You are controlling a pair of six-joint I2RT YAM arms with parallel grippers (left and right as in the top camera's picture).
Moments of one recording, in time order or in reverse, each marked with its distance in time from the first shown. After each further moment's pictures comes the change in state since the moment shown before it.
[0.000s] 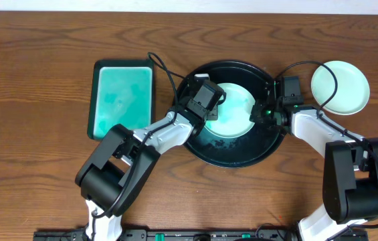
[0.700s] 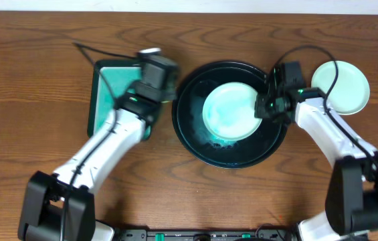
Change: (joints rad) left arm 0.273 -0.367 -0.022 -0.311 -0.059 0.070; right arm 0.039 -0.090 0.210 -0.369 0.146 -0.167
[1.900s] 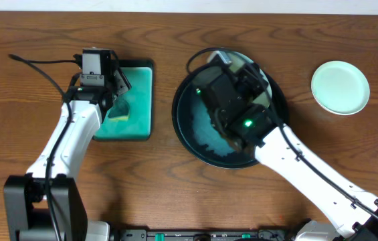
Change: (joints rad) left arm 0.333 -0.004 -0.002 -0.052 0.166 0.003; right arm 0.585 -0.177 0.185 0.098 1.165 -0.800
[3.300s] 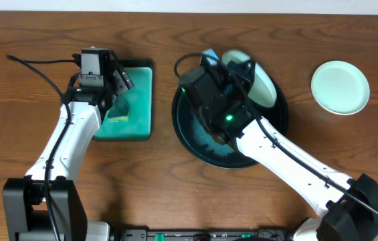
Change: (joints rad) left arm 0.000 -0.011 0.000 -0.003 0.000 0.000; right arm 0.010 0.127 0.012 0.030 0.137 -0.206
